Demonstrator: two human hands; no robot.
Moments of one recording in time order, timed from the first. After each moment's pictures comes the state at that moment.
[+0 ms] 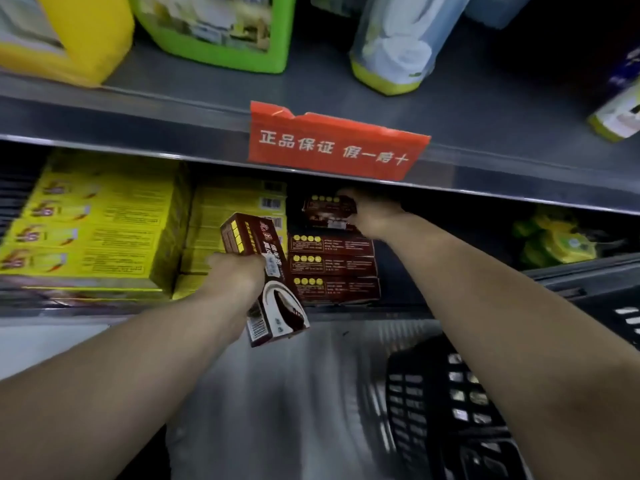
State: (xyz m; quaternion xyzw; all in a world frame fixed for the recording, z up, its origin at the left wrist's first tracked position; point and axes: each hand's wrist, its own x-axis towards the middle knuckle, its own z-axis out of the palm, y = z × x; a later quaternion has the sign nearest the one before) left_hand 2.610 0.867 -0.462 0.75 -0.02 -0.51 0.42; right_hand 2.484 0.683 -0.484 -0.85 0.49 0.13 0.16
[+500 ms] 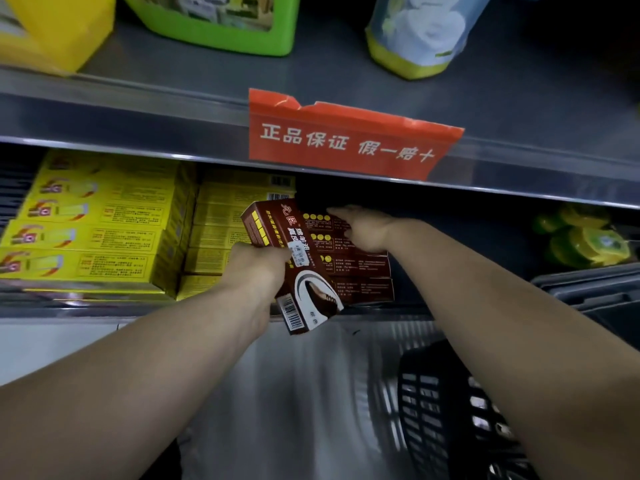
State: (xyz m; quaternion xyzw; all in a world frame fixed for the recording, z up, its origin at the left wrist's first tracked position) left_hand 2.603 0.851 -0.457 0.72 0.00 -0.51 0.47; right_hand 2.495 0.683 -0.512 -0.84 0.42 0.25 0.23
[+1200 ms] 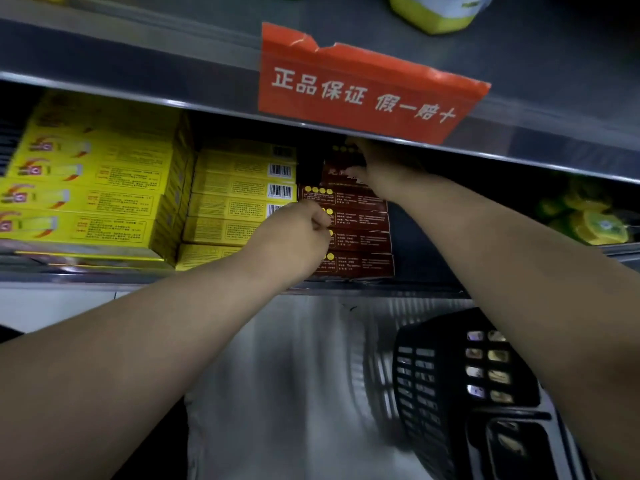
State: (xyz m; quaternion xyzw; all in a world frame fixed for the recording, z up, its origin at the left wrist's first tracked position) left_hand 2.597 0.842 -0.465 0.74 -0.42 -0.43 0.30; right_hand 2.501 0.675 -0.488 -0.84 0.49 0.02 0.24
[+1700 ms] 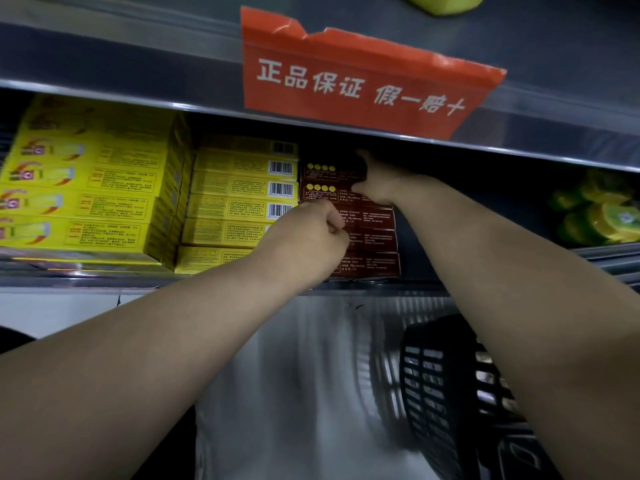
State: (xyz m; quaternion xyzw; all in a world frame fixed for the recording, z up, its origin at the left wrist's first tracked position) left_hand 2.587 0.836 -0.460 0.74 -0.46 -0.41 0.27; right_hand 2.498 0.653 -0.526 -0.82 0.51 0.15 0.21
